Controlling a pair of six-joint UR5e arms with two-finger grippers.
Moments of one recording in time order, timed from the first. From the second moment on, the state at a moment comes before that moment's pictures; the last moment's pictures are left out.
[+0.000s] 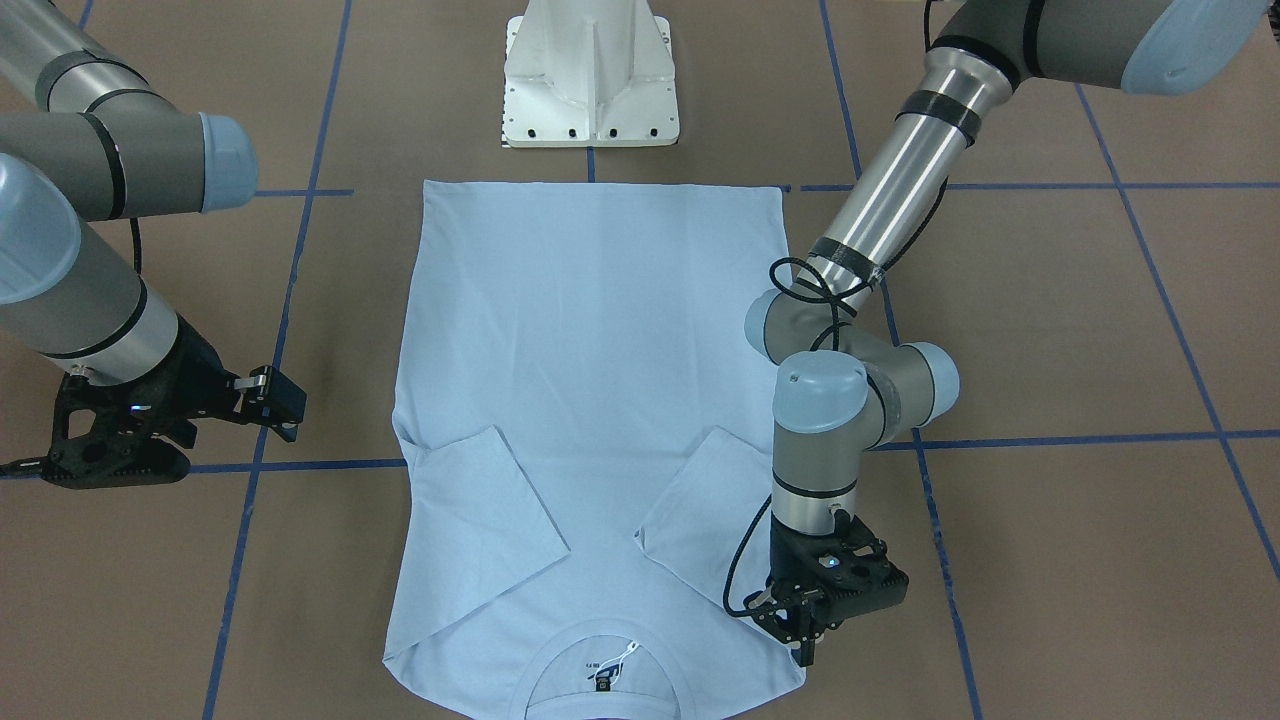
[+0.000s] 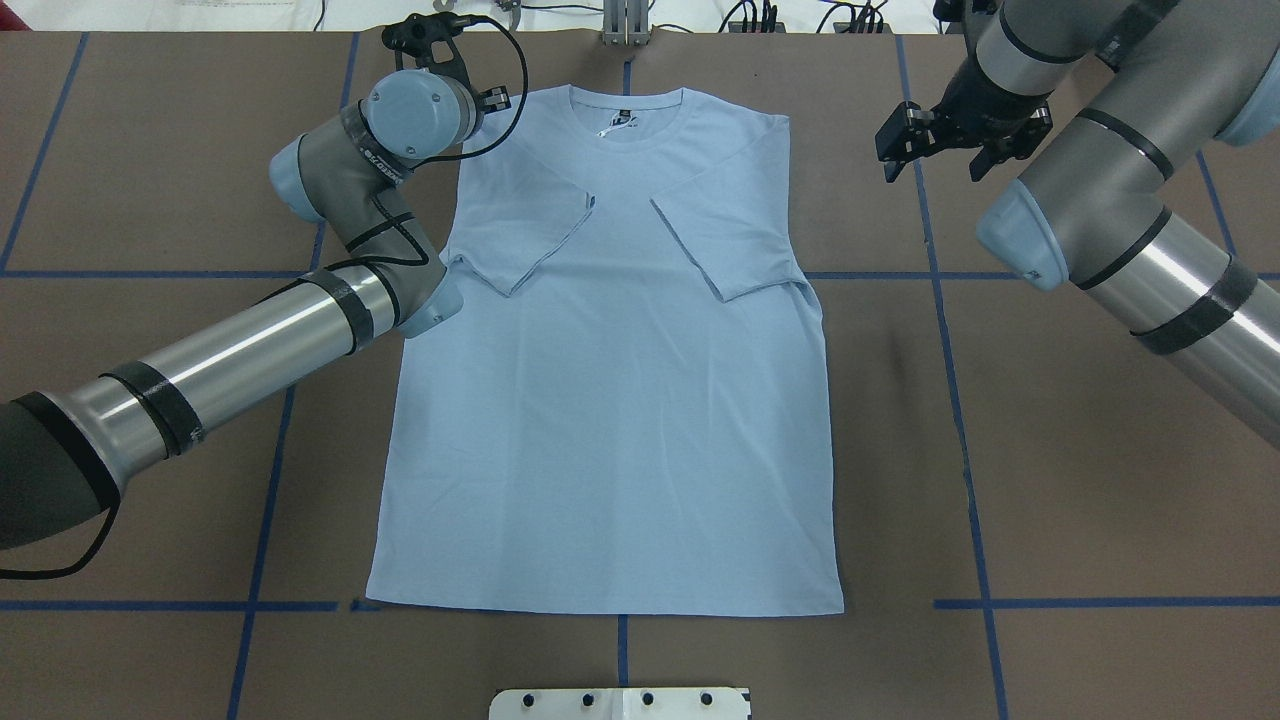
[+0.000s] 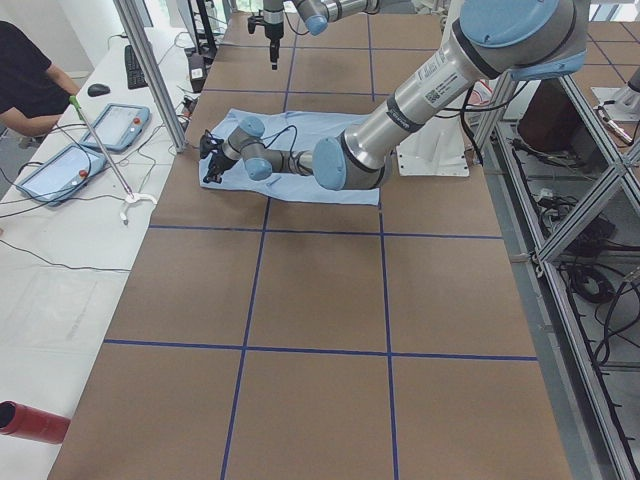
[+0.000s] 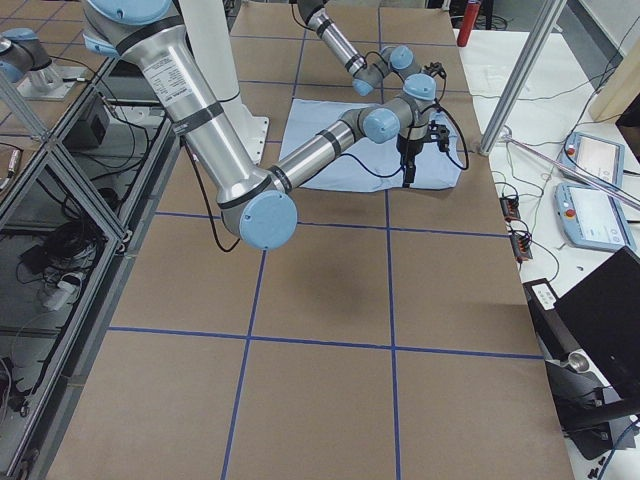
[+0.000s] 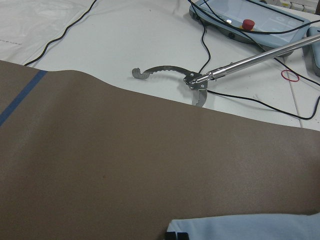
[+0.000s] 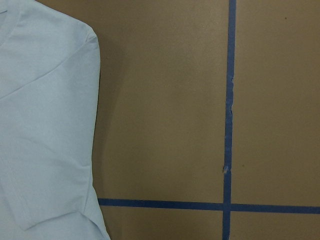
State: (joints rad) left arm -0.78 -2.59 -0.61 -2.51 -1.44 -1.27; right arm 1.01 -1.00 1.60 -1.61 2.16 0.75
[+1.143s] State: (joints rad) left arm -0.84 -2.59 -0.61 -2.50 -1.44 -1.17; right arm 1.01 -1.00 1.60 -1.61 2.16 0.75
